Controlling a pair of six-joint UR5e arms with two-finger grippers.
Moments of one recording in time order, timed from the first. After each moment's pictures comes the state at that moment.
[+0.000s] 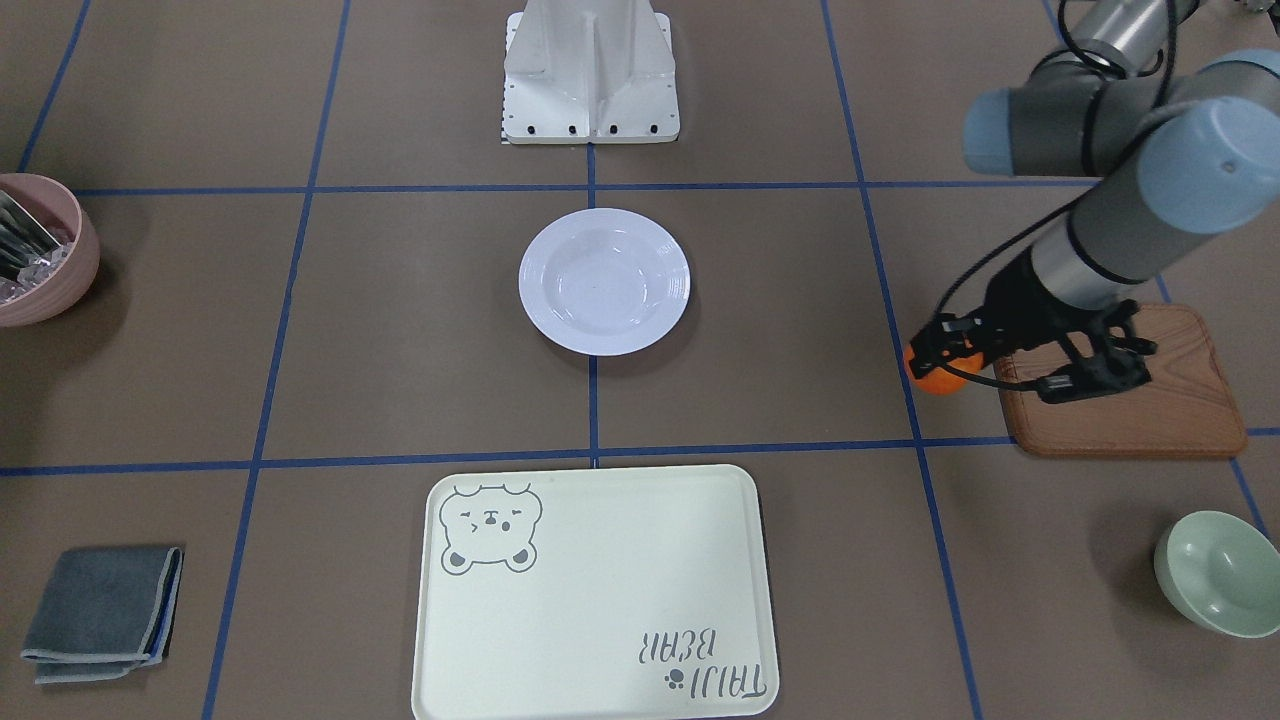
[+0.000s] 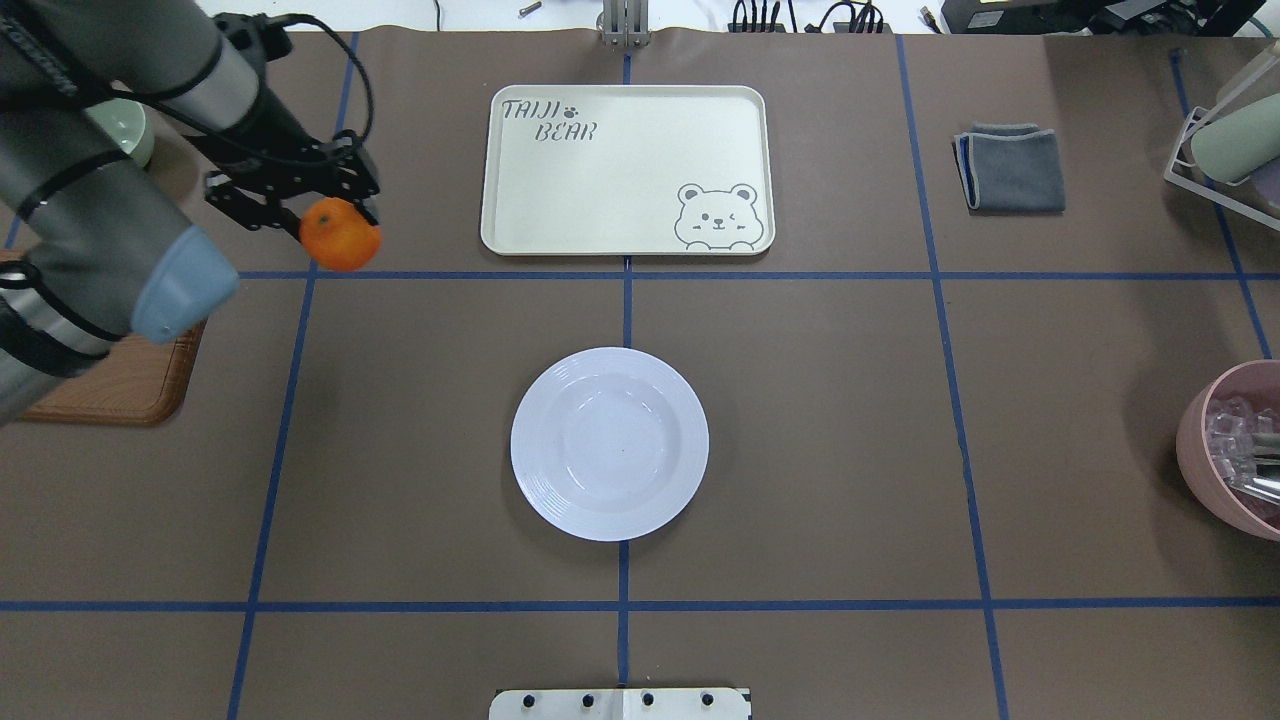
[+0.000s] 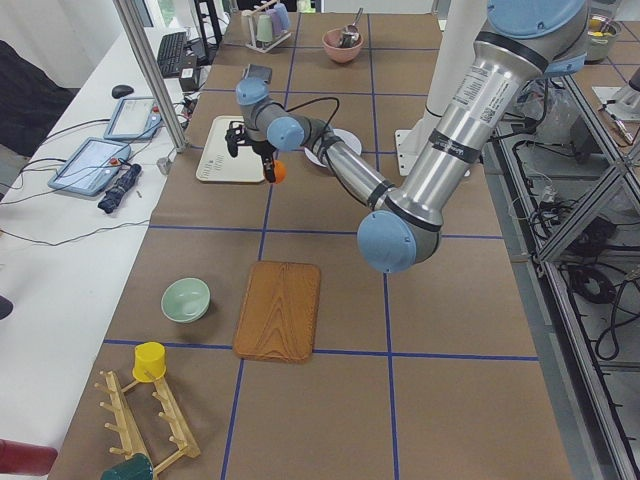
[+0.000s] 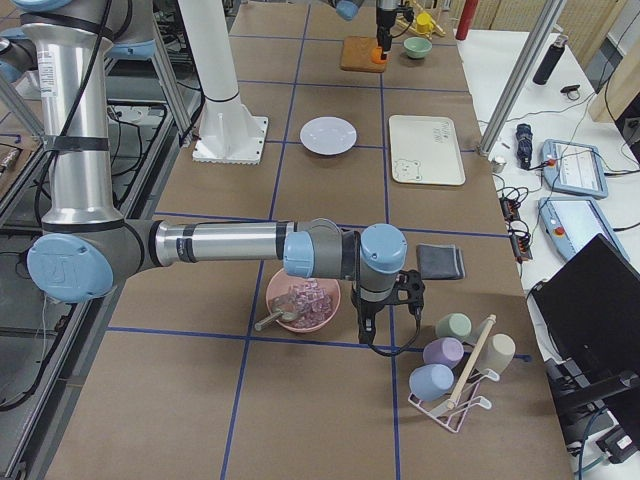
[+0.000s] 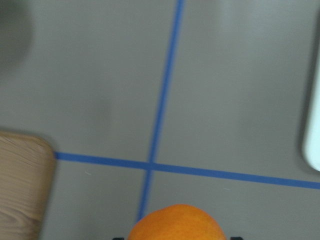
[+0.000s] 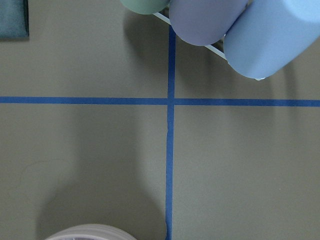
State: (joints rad) left arm -0.93 -2.14 -1.71 -1.56 -2.29 -1.16; right arm 1.57 -1.57 1.64 -1.65 2.37 0.00
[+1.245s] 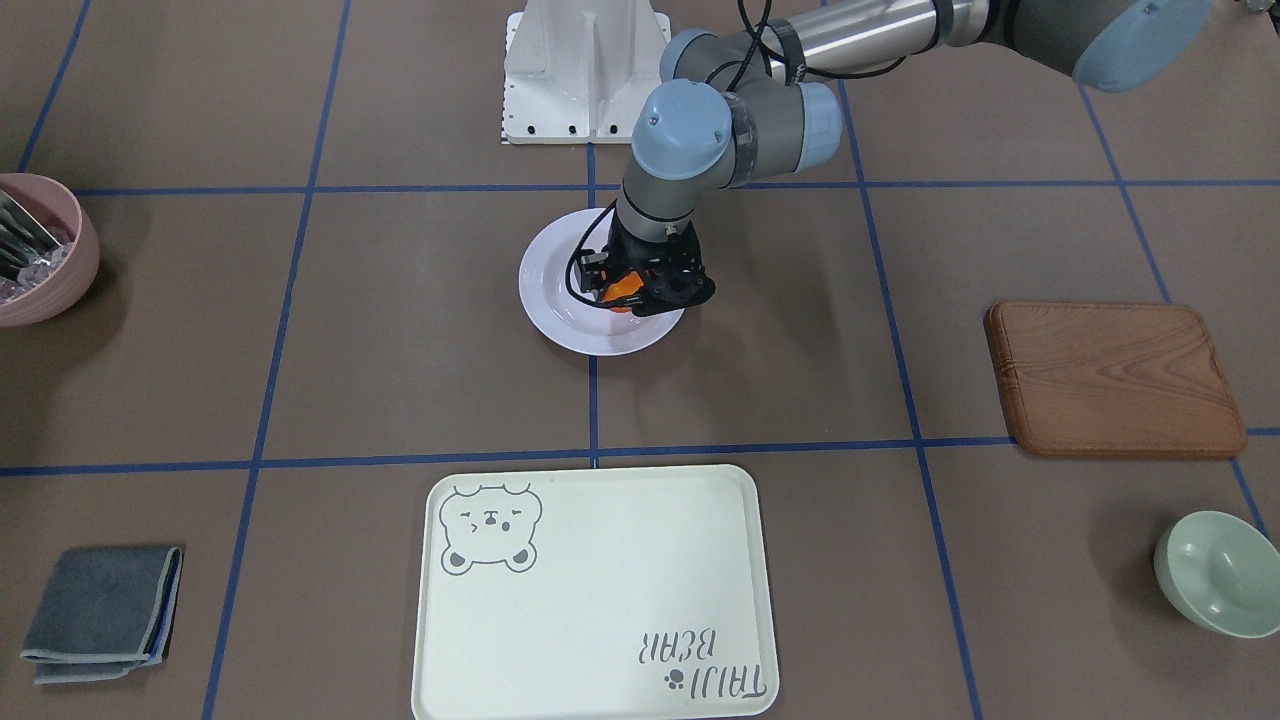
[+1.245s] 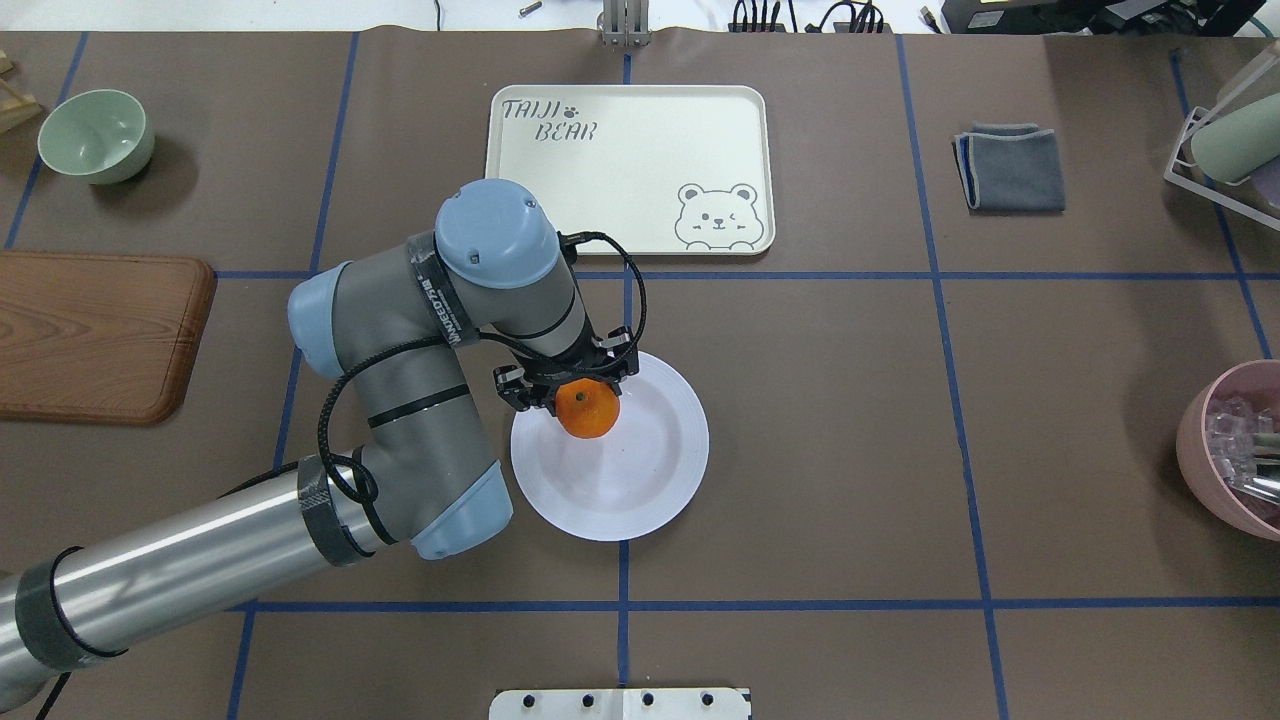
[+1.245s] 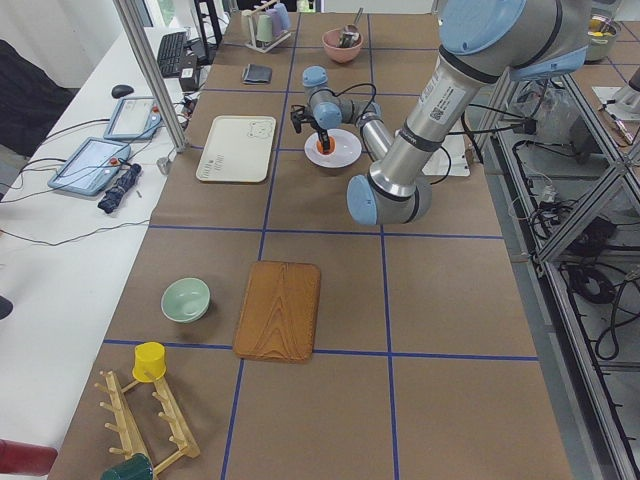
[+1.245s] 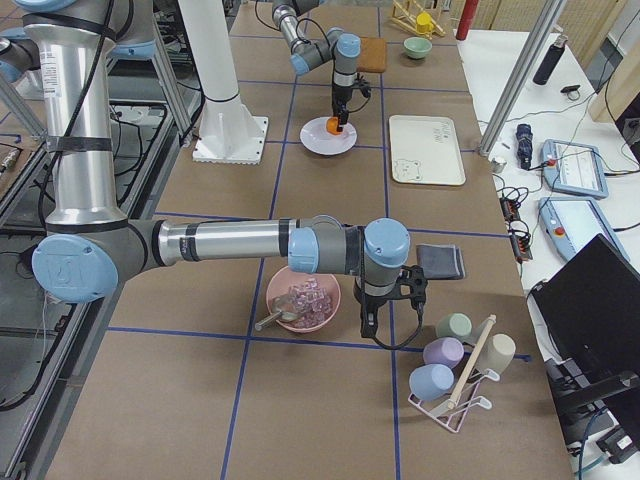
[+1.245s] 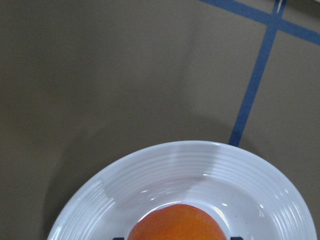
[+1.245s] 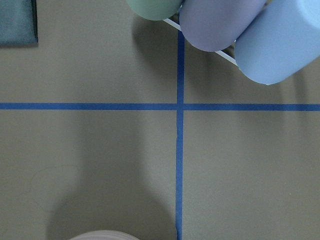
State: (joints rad) left arm -0.52 -2.34 -1.52 -1.71 -2.05 -1.51; right arm 1.56 -1.55 1.64 -1.65 2.37 0.02
